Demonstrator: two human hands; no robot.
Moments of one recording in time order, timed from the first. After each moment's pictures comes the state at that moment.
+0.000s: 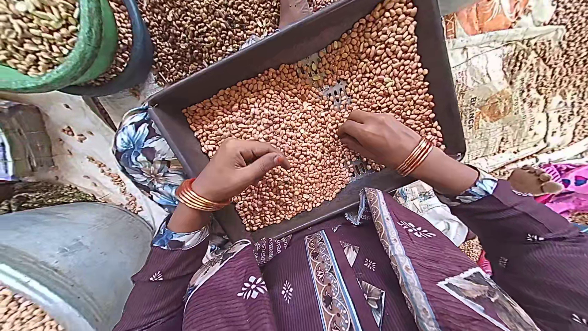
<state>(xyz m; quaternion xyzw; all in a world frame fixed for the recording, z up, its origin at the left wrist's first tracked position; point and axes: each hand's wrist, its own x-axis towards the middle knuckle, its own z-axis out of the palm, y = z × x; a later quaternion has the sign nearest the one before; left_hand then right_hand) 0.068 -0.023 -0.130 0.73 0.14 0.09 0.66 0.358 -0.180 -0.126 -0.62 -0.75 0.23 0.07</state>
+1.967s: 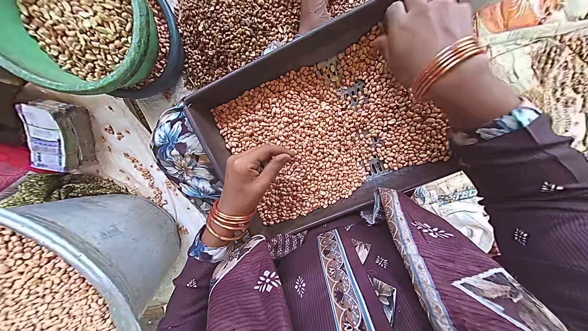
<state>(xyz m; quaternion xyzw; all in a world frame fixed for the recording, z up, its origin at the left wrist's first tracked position) 0.044 -0.056 -0.125 0.79 0.27 0.21 0.51 0.381 -0.071 -0.077 -0.83 -0.53 0.15 -0.13</state>
